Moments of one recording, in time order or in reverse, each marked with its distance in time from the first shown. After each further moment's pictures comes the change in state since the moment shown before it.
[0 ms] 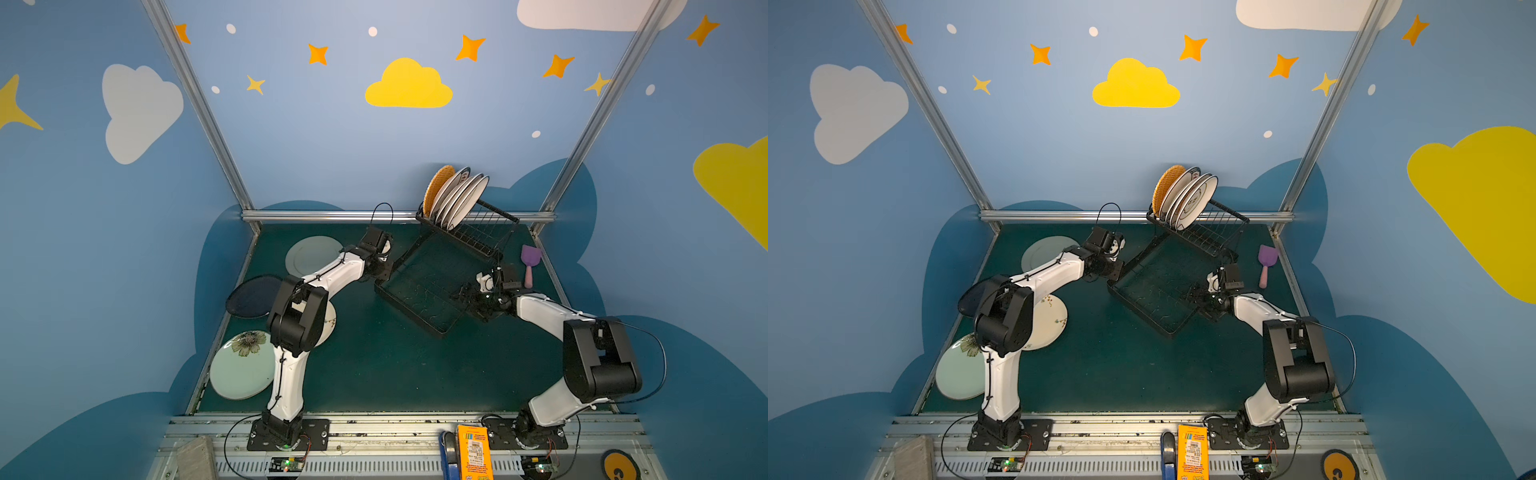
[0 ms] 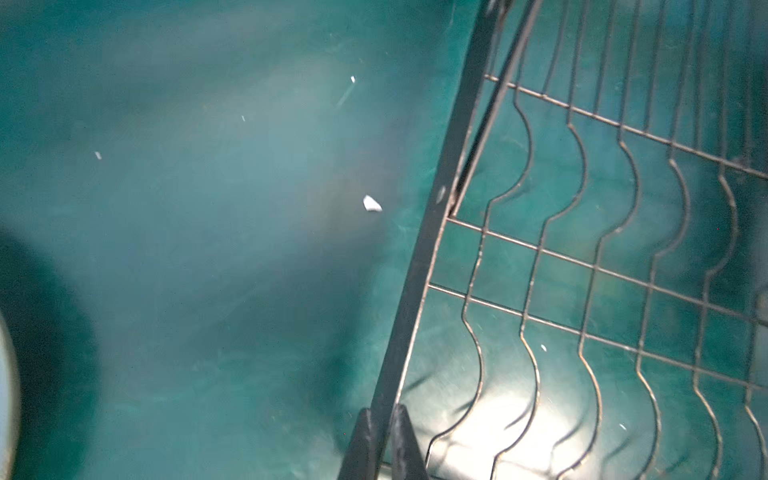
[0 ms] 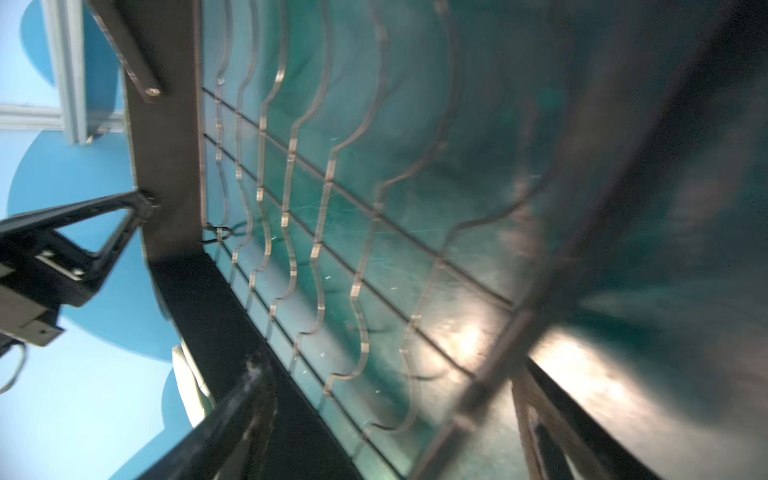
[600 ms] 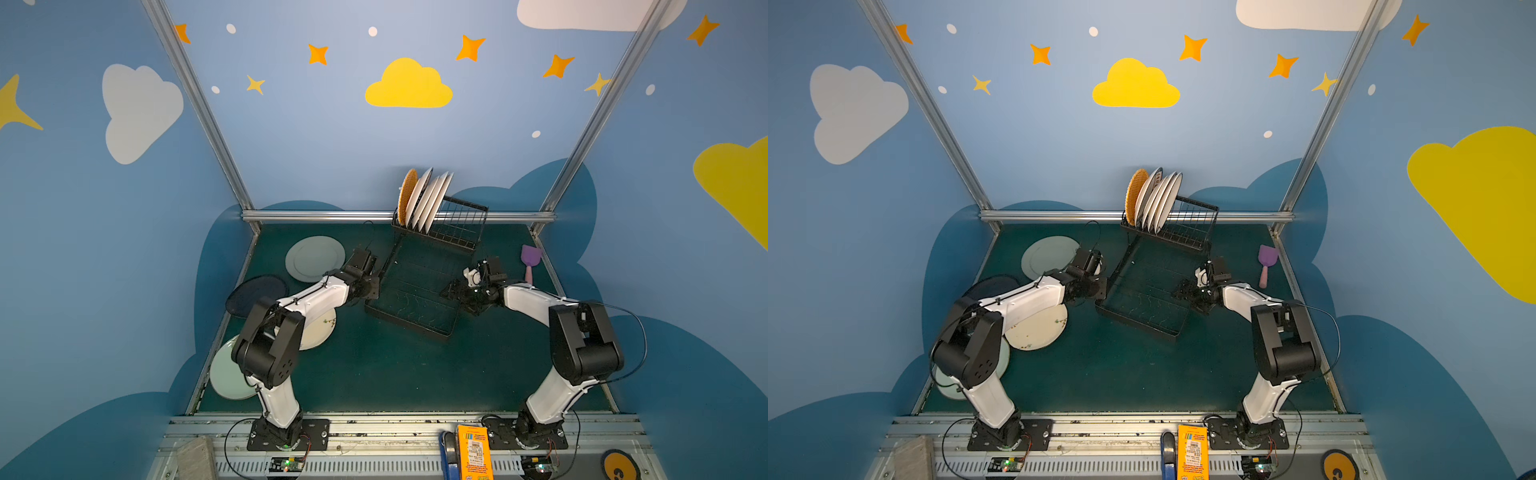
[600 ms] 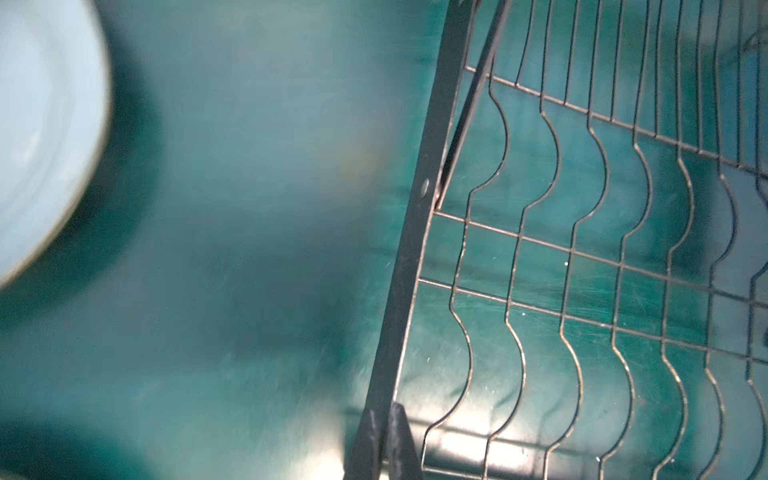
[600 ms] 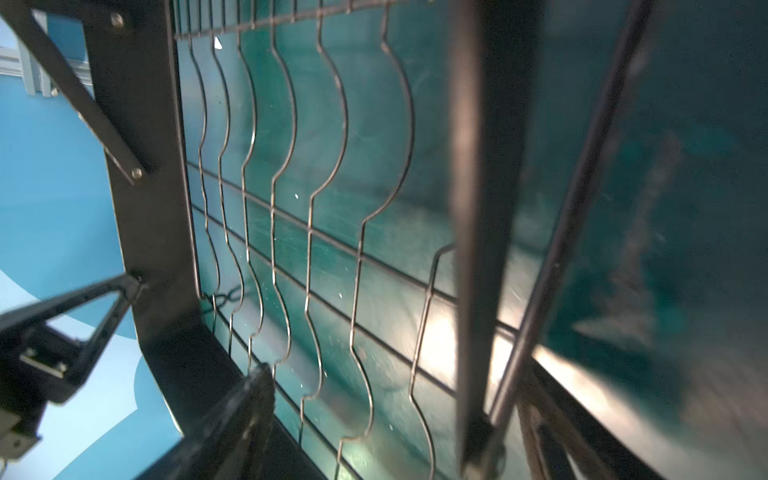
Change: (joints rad) left arm -0.023 -0.310 -0.425 0.108 -0.107 -0.281; right arm 0.068 0.143 0.139 -0.024 -0.002 -0.050
